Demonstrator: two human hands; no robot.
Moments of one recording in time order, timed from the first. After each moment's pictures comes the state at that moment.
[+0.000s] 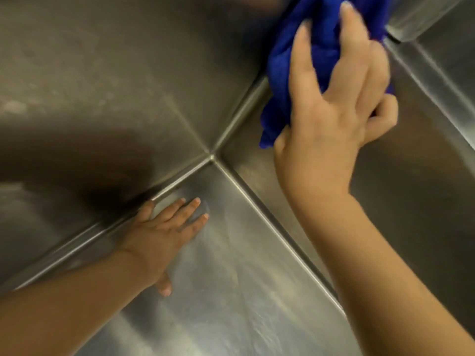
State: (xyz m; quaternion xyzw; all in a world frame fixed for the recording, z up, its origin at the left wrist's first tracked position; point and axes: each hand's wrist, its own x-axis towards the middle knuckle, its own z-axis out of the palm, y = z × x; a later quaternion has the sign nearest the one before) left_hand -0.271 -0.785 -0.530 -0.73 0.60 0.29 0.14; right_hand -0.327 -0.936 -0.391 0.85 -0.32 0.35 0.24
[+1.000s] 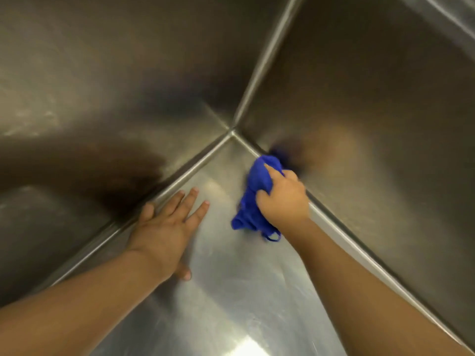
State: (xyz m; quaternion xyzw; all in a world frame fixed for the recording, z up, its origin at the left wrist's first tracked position) left_hand -0.276 -0.732 -0.519 -0.76 0.55 0.32 0.16; right_hand -0.398 -0.906 -0.518 0.84 -0.50 -0.09 -0.18
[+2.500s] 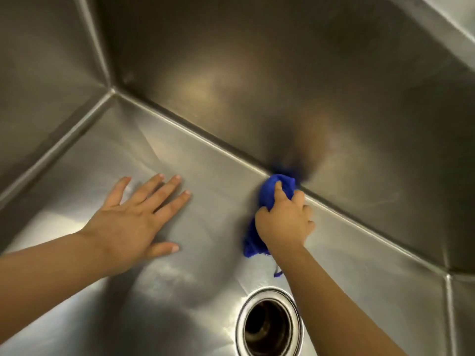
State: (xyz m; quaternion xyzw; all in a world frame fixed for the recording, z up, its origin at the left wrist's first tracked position) left_hand -0.348 -0.765 -0.553 -0.64 0.76 0.11 0.01; right_hand -0.568 -0.876 -0.518 0.65 -0.74 -0.11 -0.15
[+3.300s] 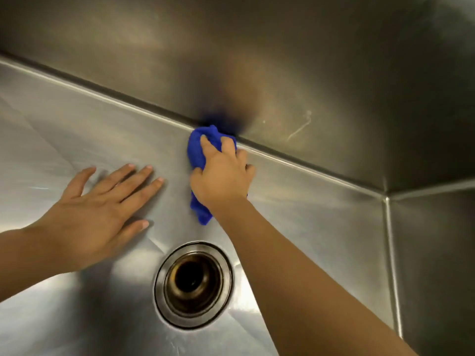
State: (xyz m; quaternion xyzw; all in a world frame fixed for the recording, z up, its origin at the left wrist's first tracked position) left_hand -0.450 -0.778 -0.567 -0.58 0.81 0.05 0.01; right_hand -0.632 -0.878 -0.526 0.74 -0.65 -0.05 -0.17
